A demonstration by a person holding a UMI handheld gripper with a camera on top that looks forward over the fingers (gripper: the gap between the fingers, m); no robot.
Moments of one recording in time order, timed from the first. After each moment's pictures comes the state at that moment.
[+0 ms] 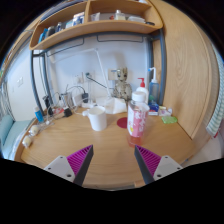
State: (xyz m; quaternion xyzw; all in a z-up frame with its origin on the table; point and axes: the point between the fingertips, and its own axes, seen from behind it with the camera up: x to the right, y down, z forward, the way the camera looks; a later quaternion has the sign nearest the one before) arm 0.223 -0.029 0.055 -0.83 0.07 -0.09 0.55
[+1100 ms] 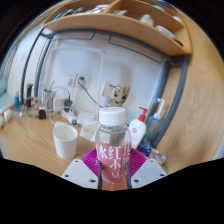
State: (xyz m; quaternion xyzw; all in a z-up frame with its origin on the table) arm 0.356 0.126 0.094 -0.76 -0.07 -0.23 0.60
